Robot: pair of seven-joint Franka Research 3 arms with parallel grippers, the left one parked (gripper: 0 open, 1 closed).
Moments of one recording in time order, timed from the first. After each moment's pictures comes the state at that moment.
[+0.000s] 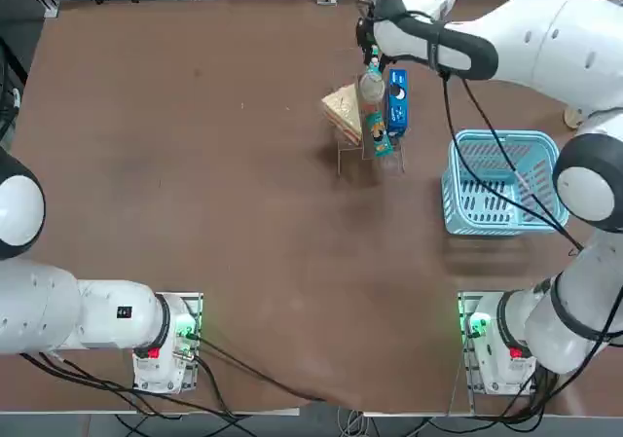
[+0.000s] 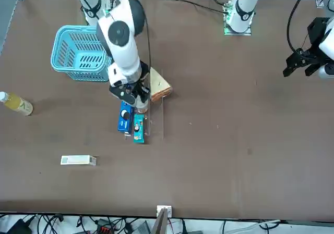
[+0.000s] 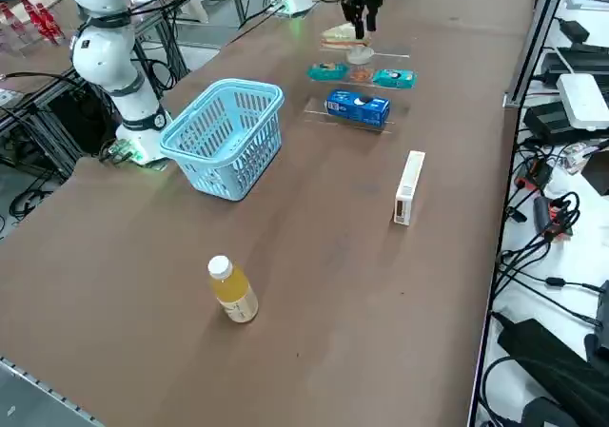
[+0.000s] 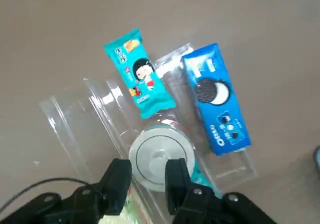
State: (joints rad) arm 0.53 0.32 0.10 -1.63 -0.09 2.04 1.11
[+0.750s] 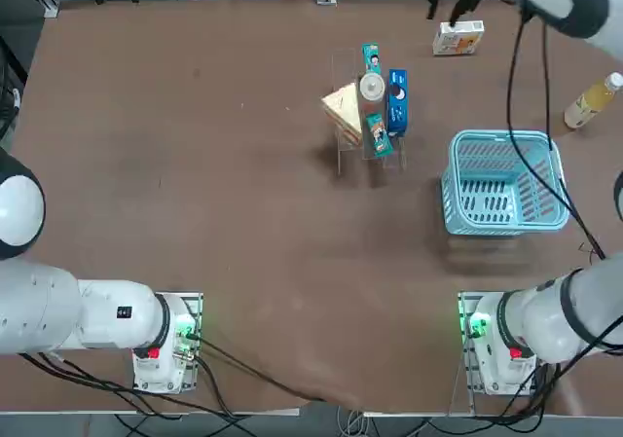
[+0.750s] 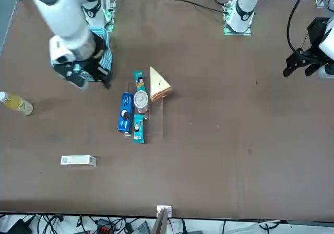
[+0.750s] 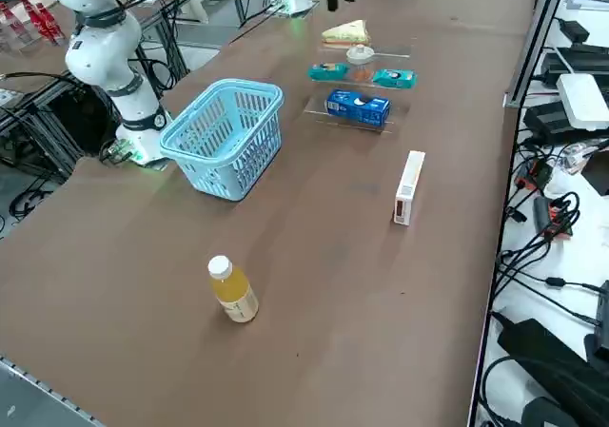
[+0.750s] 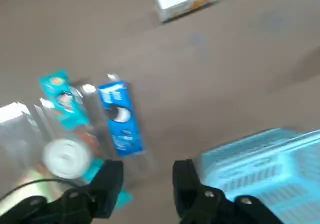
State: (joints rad) arm 0.28 0.08 0.08 -1.60 -0.06 1.66 0.69
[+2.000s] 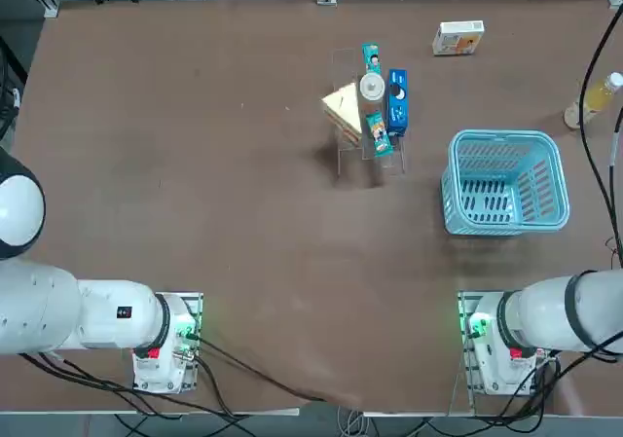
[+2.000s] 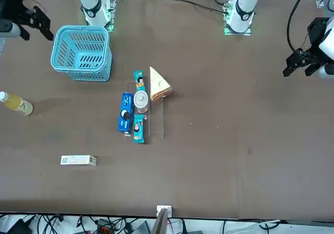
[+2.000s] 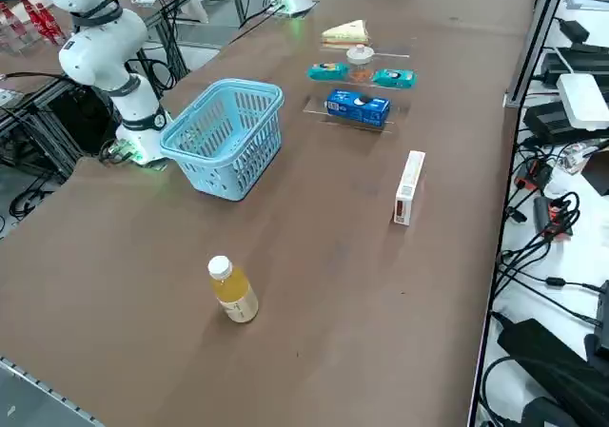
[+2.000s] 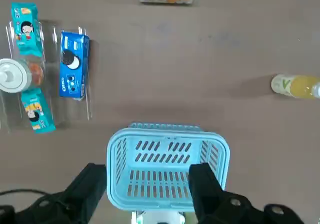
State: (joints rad) arm 0.09 -0.04 0.05 -1.48 -0.05 1.35 0.10
